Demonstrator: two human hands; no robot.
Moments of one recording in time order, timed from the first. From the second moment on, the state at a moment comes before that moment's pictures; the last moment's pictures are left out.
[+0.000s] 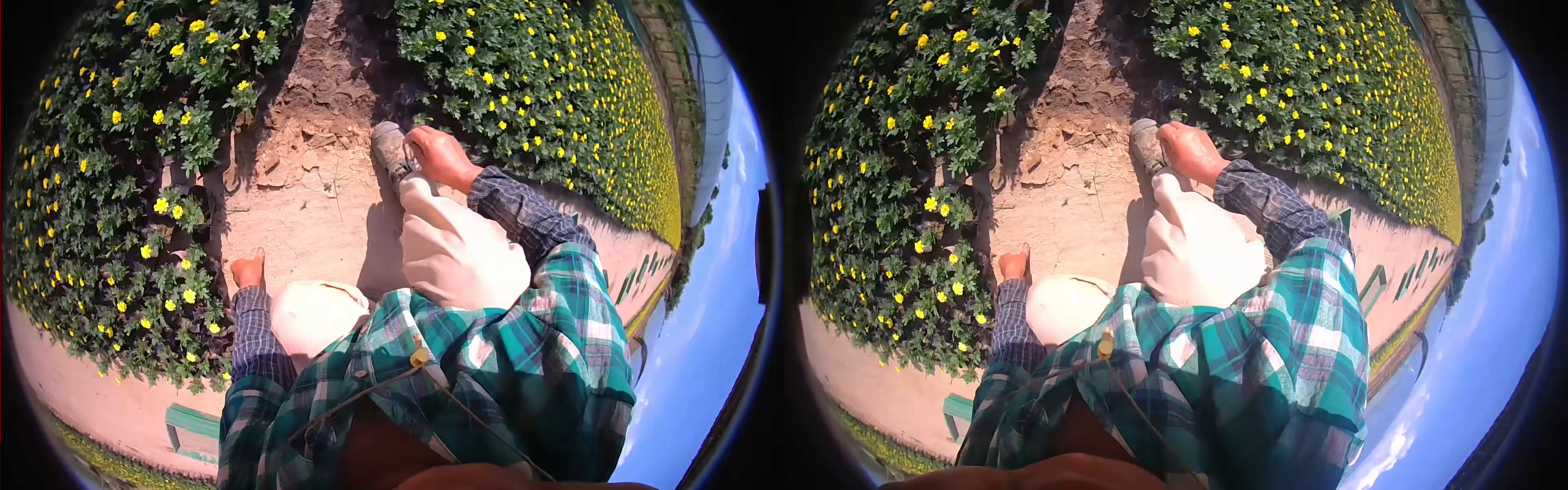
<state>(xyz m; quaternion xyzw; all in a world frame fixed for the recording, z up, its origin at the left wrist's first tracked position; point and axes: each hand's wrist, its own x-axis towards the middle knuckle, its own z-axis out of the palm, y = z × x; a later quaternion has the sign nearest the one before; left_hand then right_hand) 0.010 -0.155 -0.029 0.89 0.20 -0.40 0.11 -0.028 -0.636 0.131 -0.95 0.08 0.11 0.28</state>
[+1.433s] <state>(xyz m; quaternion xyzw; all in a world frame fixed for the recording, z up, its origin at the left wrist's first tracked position) -0.001 -0.119 -0.070 0.86 0.26 -0.37 0.22 -0.070 -0.657 0.042 -0.95 0.20 0.13 0.20</state>
